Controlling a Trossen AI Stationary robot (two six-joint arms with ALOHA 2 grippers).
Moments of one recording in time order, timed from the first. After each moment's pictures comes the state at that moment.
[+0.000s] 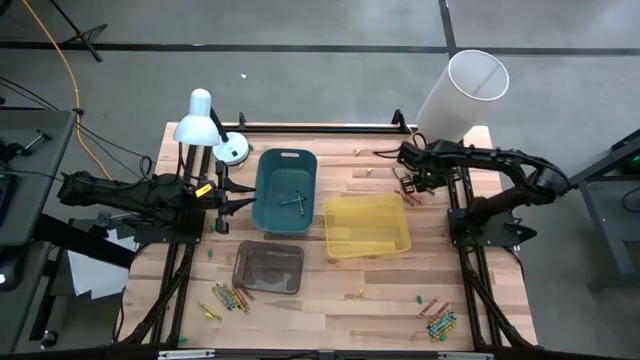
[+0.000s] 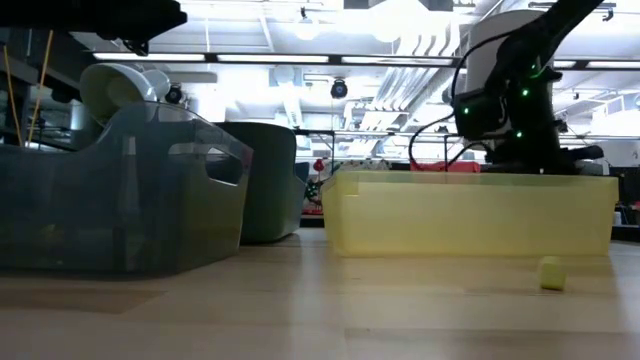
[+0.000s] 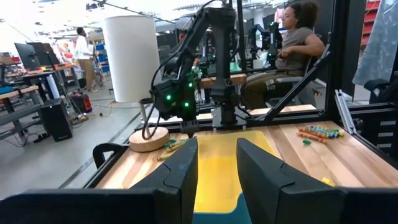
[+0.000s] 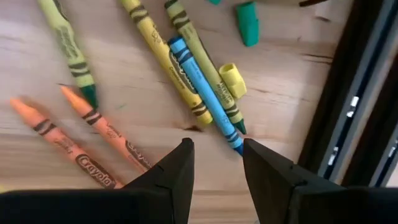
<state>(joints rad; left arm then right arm) -0.14 0.40 0.31 0.13 -0.25 0.14 -0.65 1.41 0.71 -0.97 0.19 0.71</state>
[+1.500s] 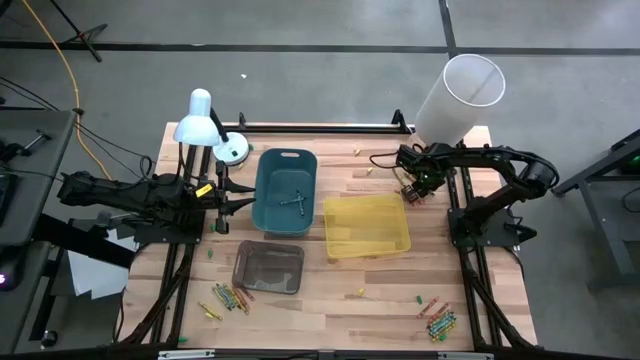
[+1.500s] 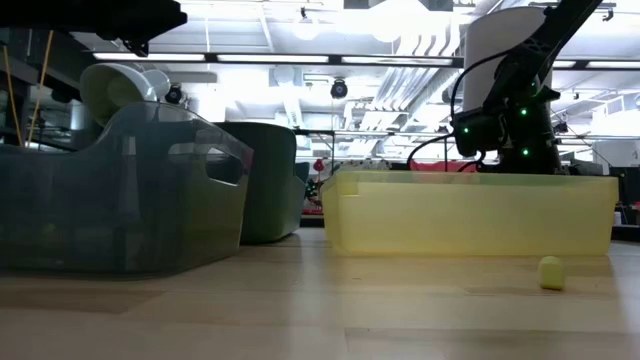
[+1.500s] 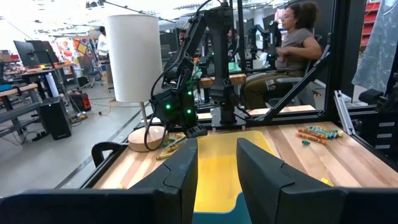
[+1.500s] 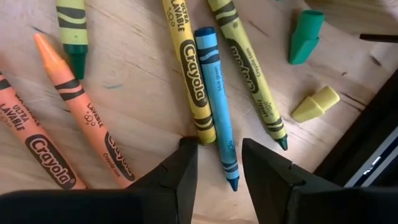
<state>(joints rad) -0.14 0.40 0.31 0.13 -0.25 0.13 -0.66 1.48 0.66 -0.87 0.17 0.39</state>
